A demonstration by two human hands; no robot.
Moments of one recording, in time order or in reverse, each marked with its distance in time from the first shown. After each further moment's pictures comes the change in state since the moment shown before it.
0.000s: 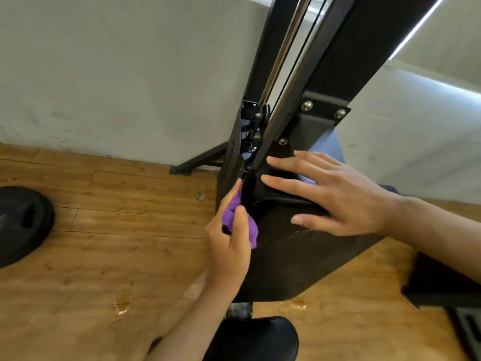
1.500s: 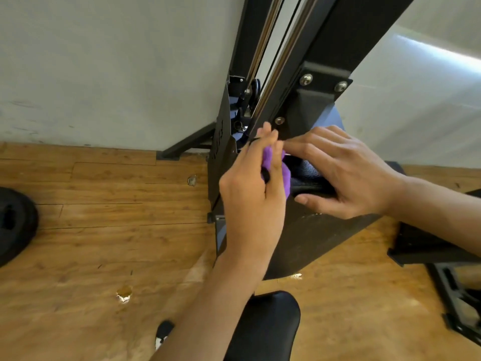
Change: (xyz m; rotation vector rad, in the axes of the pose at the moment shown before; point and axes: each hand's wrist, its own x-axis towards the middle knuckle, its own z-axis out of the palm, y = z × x) left_hand 0.037 0.068 0.020 0.144 -0.083 0.228; right_hand 0.005 -0.004 0.001 0.008 0.125 0.101
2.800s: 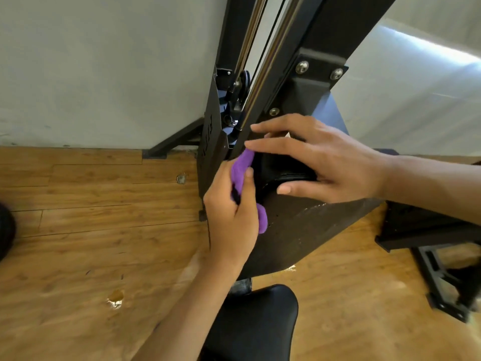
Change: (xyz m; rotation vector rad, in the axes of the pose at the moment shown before) left_hand -0.019 -0.056 -0.019 -0.240 -0.117 -0.091; right_hand 0.028 -0.015 0.000 0.112 -0.047 -0.028
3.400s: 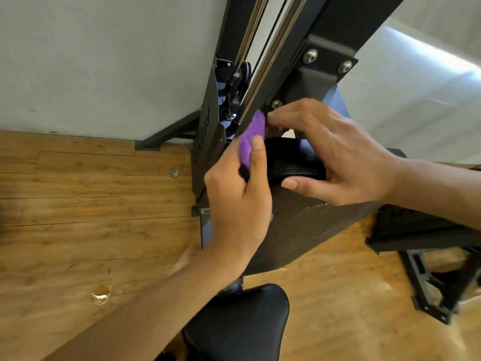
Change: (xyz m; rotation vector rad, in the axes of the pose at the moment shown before) left_hand 0.011 0.012 0.014 0.029 0.049 0.117; right_hand -0.002 0.001 0.005 -0.022 0.096 0.028
